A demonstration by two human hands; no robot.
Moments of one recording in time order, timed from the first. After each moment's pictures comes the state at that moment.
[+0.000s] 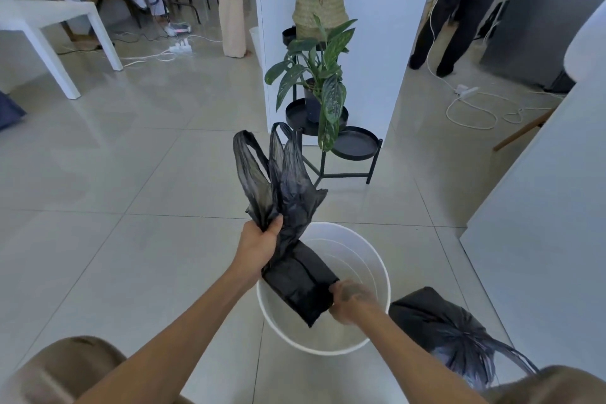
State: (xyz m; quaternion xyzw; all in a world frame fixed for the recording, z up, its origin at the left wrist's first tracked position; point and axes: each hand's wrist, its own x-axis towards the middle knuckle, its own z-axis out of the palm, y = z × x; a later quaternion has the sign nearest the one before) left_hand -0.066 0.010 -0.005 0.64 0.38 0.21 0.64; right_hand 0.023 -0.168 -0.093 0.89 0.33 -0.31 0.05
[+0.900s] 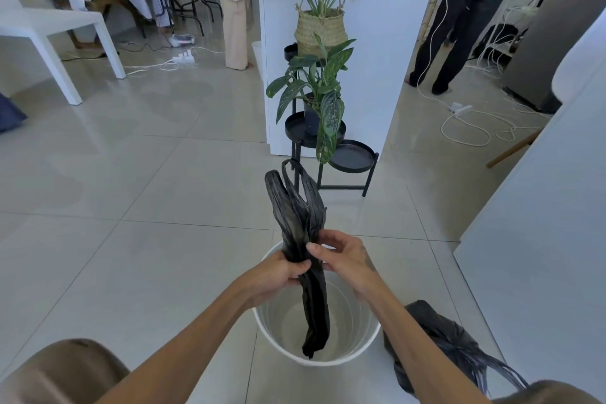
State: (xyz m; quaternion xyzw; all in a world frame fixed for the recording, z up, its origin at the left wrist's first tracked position) left_hand -0.075 -0.015 -0.004 0.65 0.16 -0.06 0.74; right_hand 0.029 -0.160 0.012 0.71 0.18 -0.30 -0.61
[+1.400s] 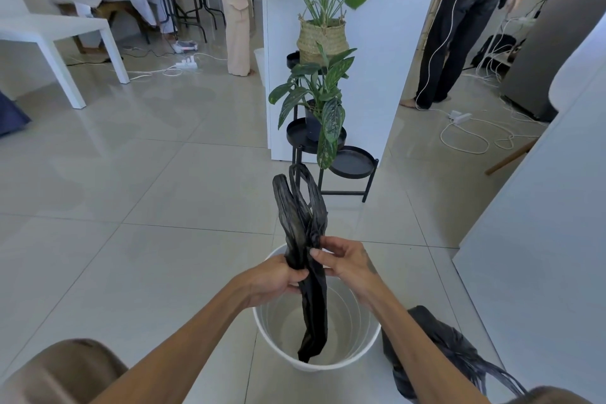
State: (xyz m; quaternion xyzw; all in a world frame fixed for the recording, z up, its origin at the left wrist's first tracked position) left_hand -0.076 -0.010 0.001 0.65 0.16 -0.12 0.73; right_hand 0.032 -0.163 0.010 0.68 0.22 -0.32 -0.62
